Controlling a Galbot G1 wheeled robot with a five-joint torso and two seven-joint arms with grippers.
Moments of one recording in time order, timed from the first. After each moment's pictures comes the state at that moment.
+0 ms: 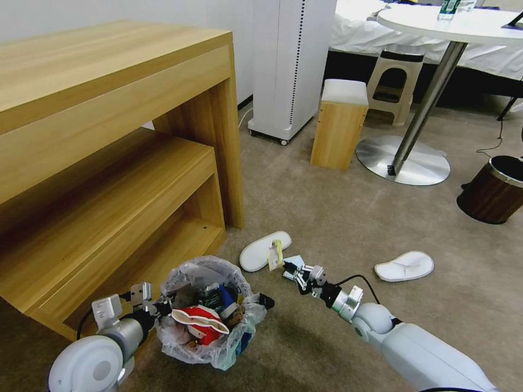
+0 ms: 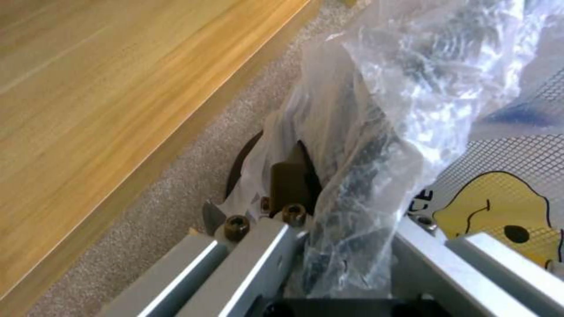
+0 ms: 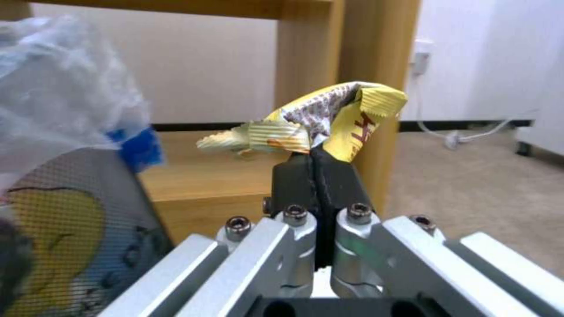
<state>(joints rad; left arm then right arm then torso) 1.58 -1.09 -0.61 -2.16 -1.04 0.66 -0.39 -0.84 0.90 -0.29 1.33 0.67 0.60 -0.38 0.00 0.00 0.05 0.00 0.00</state>
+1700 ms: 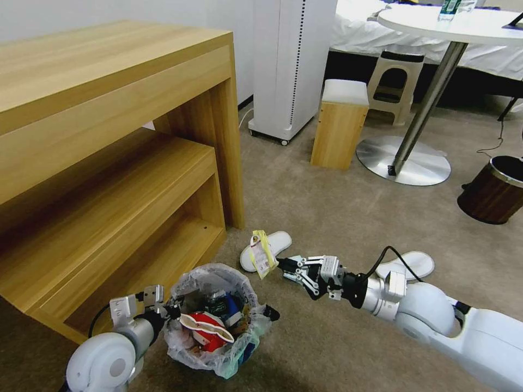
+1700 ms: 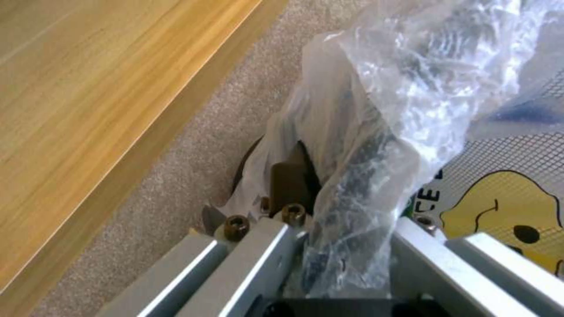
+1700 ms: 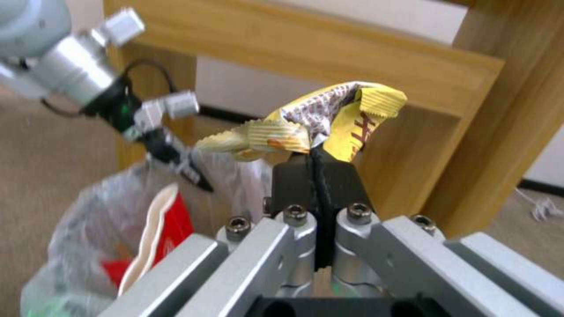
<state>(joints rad) 1.52 -1.04 -0.50 -2.11 -0.99 0.68 -0.39 -0.79 0.40 -0.36 2.06 0.67 0.29 -0.29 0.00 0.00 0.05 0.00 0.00</state>
